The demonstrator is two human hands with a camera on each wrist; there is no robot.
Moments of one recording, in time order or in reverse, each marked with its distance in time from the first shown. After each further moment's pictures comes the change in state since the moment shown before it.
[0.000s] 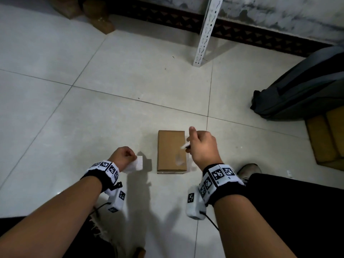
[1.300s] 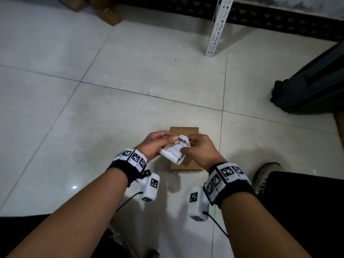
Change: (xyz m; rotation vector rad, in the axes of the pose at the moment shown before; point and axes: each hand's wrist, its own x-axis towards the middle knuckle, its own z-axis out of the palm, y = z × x) left_hand -0.009 0.099 0.027 -0.721 -0.341 -0.071; right_hand 0.022 0.022 0.049 0.149 -0.300 0.056
